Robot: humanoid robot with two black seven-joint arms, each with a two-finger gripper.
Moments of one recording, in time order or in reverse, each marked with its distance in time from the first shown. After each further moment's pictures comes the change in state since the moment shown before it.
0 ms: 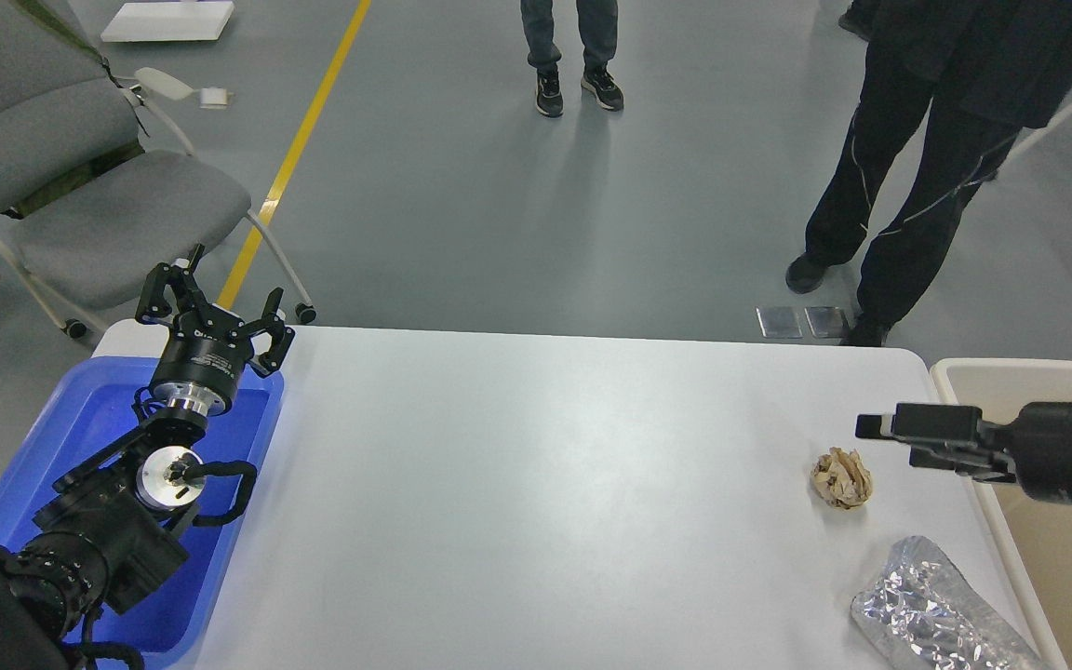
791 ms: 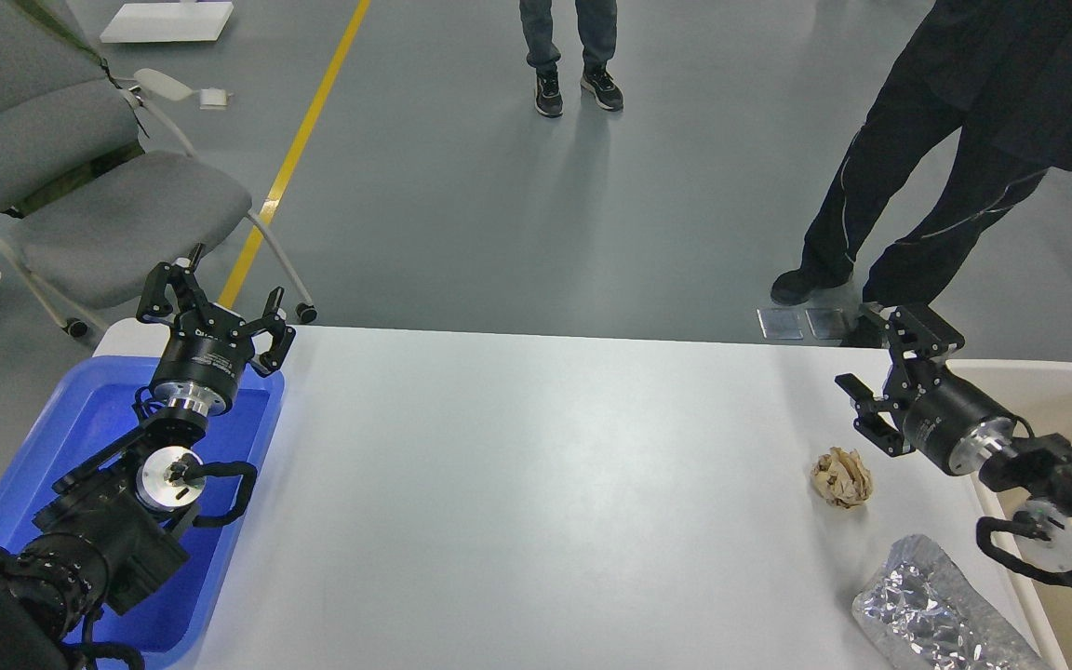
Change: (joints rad) left arm 0.000 0.000 -0.001 -0.001 0.000 0.000 0.000; right arm -0.085 0.362 0.046 -0.296 0.744 -0.433 0.010
